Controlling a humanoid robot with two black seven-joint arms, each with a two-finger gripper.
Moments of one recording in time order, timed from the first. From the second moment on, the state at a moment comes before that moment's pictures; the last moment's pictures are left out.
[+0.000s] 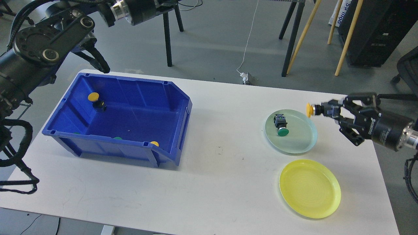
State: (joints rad) left arm -1.29 0.33 -0.49 -0.67 0.93 -0.49 -0.46; right arm 0.51 -1.06 0.40 1.31 -0.19 0.49 0.19
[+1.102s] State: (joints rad) left arm -1.30 0.33 -0.52 -0.67 0.93 -0.47 -0.45; right arm 0.37 -1.01 0.66 1.29 -0.27 0.48 0.18
